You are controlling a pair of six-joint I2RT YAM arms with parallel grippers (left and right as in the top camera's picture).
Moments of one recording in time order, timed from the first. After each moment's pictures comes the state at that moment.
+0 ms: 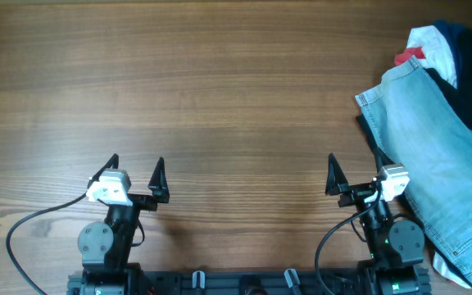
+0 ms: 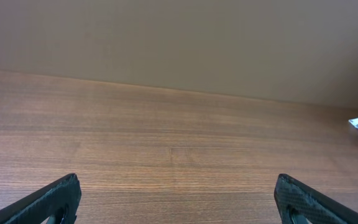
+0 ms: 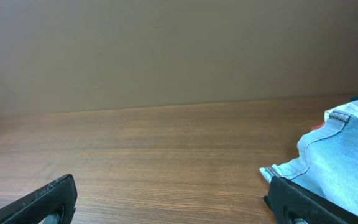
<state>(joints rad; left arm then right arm) 0.00 0.02 0.01 -0.06 0.15 -0.18 0.13 0.01 0.01 0.00 -0.05 0.15</state>
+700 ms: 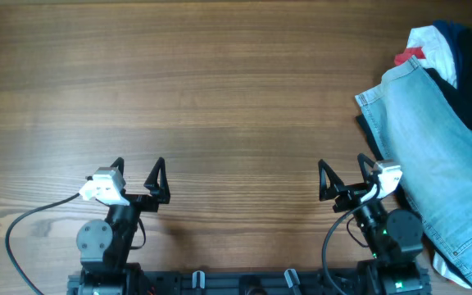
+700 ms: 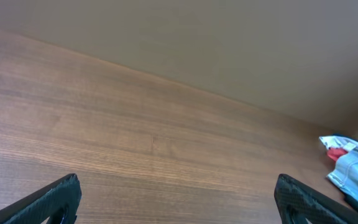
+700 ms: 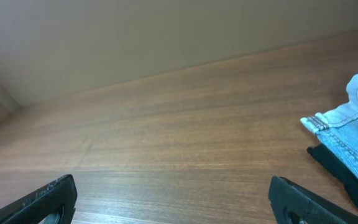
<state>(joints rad) 0.00 0.03 0.06 -0.14 0.17 -0.37 0.13 0.10 0.07 -0.13 -0.17 0.30</state>
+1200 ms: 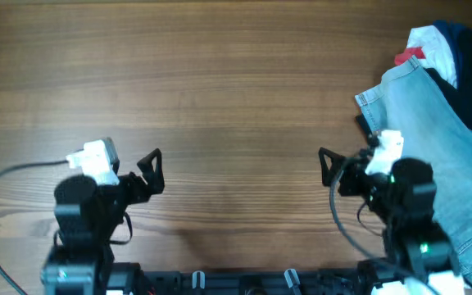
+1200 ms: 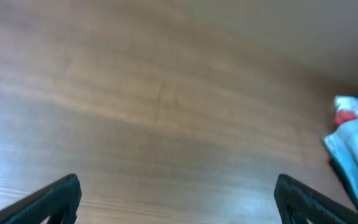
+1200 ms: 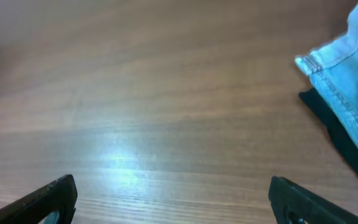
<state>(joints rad) 0.00 0.53 0.59 -0.60 0.18 -0.38 0.13 0.65 0.57 -0.53 -0.18 0.30</state>
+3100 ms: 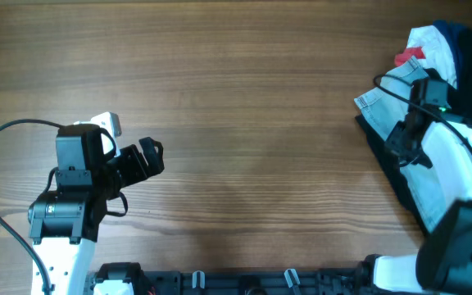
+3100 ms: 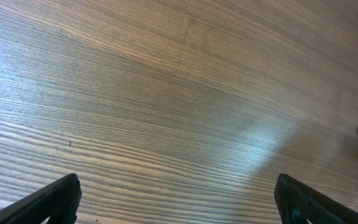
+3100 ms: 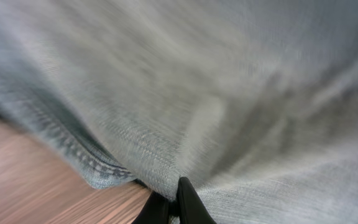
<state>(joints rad) 0.00 0.92 0.87 -0.88 0.18 -0.39 -0.24 1.55 1.05 -0.84 0.25 0.31</state>
